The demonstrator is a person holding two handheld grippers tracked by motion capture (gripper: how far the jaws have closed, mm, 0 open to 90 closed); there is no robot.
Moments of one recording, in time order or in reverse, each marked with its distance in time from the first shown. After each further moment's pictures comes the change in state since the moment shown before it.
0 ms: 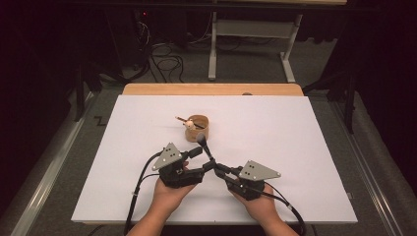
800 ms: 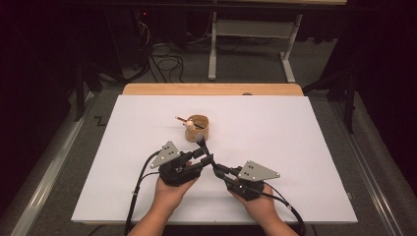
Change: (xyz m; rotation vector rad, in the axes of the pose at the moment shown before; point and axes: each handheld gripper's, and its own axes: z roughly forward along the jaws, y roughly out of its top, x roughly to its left) left arm 0.003 0.002 0.001 -0.029 -0.011 -0.035; right arm 0.002 0.000 0.001 0.003 -0.001 -0.002
